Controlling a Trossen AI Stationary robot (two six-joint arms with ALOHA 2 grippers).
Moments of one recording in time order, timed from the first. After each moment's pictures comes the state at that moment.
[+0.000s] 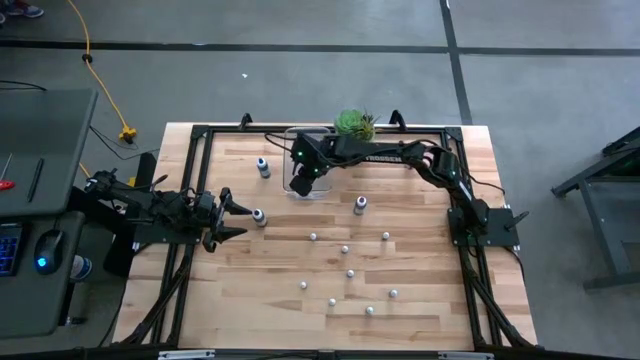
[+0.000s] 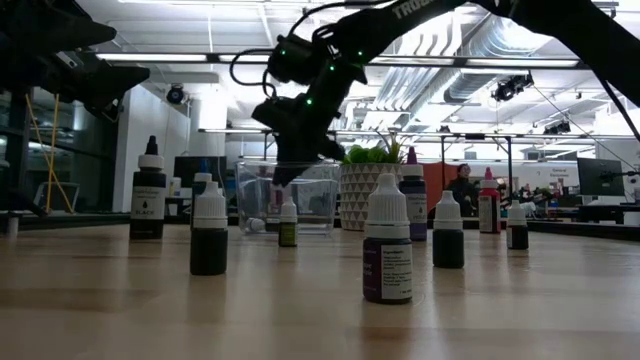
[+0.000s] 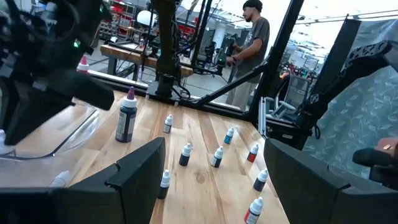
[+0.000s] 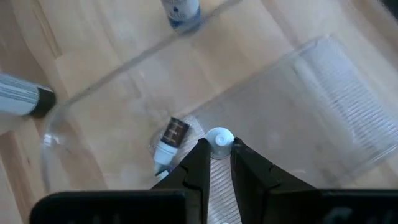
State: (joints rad) left arm -0.37 0.01 0.01 0.05 -0.27 -0.27; right arm -0.28 2.22 1.87 -0.64 0.01 0.28
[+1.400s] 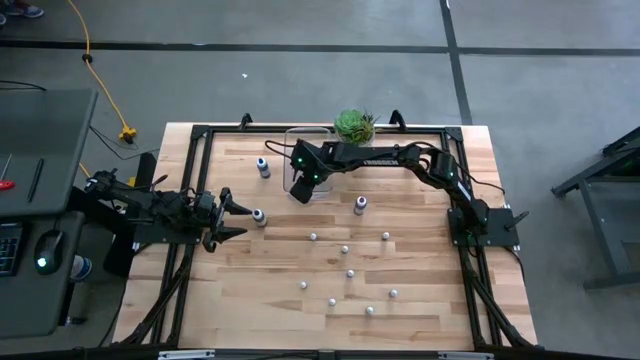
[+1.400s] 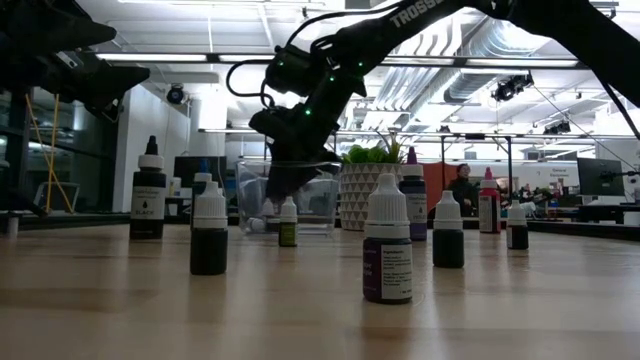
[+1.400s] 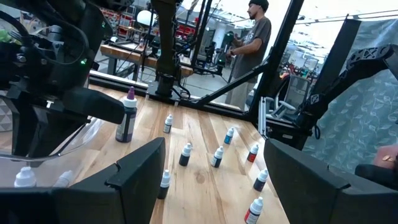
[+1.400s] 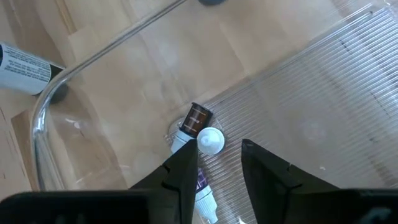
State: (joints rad) left arm -0.37 0.01 0.01 0.05 -0.27 -0.27; right arm -0.26 2.24 1.82 -0.58 -0.07 0.29
